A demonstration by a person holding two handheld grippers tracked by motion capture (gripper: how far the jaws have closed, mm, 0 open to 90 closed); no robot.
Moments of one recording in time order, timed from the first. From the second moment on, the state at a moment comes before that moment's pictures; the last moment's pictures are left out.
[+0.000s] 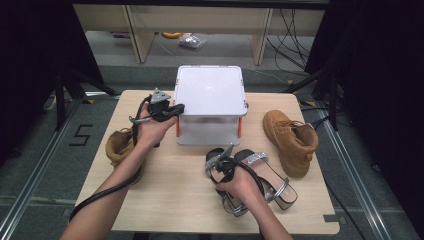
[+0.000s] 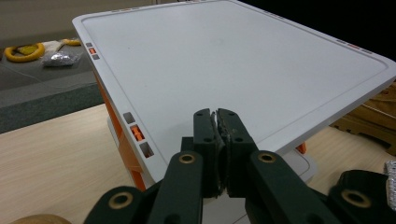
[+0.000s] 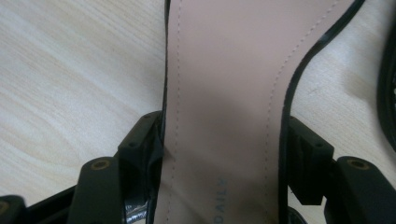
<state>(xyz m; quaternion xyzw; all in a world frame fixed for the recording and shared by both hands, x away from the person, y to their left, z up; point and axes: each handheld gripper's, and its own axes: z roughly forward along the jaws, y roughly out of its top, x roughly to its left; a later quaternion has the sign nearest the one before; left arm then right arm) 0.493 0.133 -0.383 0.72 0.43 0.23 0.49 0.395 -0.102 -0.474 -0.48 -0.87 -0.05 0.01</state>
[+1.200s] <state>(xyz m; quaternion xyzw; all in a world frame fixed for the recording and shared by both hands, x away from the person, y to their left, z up) 0.496 0.133 -0.381 0.72 0.43 0.21 0.50 0.461 -0.046 -0.450 -0.52 -0.84 -0.17 -0.03</state>
